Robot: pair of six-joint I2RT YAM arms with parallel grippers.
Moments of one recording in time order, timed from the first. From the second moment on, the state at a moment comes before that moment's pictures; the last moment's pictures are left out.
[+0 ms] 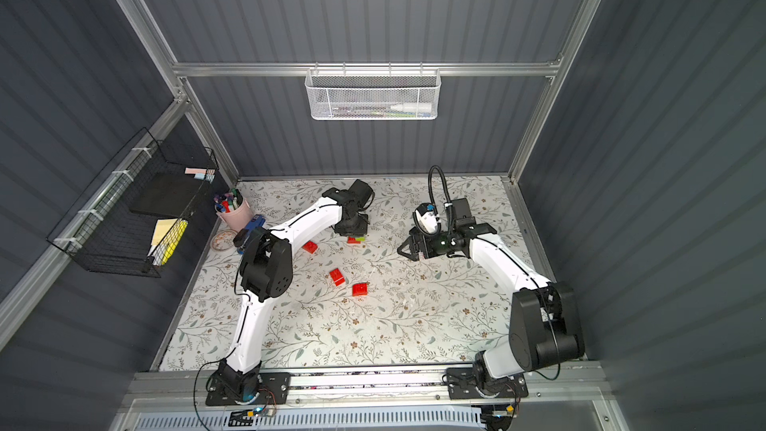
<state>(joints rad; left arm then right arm) -0.55 2.28 2.00 -0.99 -0.14 -0.50 0.22 1.48 1.03 -0.55 -0.71 -0.01</state>
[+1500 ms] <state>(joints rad) -0.55 2.29 2.02 -1.01 -0.14 -0.44 0.22 1.47 1.03 -0.55 -0.72 0.00</state>
